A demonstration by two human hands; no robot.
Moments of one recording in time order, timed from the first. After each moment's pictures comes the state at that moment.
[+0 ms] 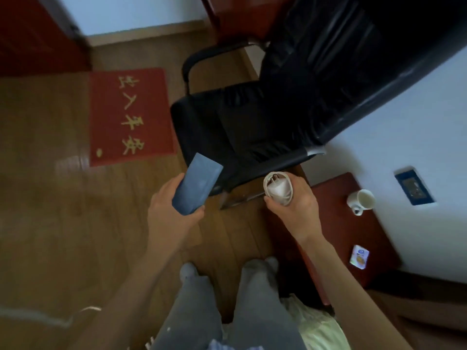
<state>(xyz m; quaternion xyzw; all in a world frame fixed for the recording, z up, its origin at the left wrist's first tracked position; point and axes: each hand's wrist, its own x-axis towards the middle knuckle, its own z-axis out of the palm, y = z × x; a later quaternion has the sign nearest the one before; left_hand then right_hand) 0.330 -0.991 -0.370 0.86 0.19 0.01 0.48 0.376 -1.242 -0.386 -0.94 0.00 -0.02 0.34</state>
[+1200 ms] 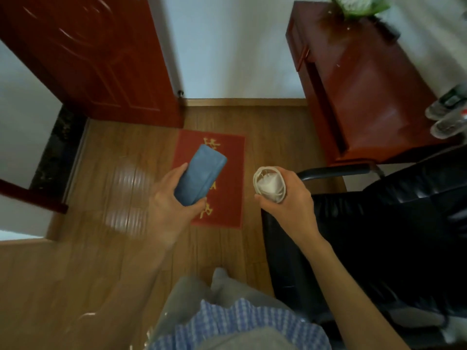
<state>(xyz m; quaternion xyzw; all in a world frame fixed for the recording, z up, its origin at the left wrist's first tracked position) 0.604 -0.593 -0.292 0.84 0.23 0.17 0.45 0.704 -0.807 -0.299 -0.88 -0.18 0.03 0.43</state>
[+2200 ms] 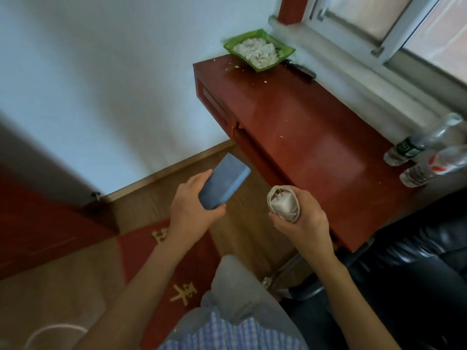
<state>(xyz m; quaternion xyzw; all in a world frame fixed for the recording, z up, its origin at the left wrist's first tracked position) 1.169 -0.510 -0.291 0.90 -0.05 0.03 0.43 1.117 -0.738 -0.291 -0.92 0.05 -0.13 0.37</state>
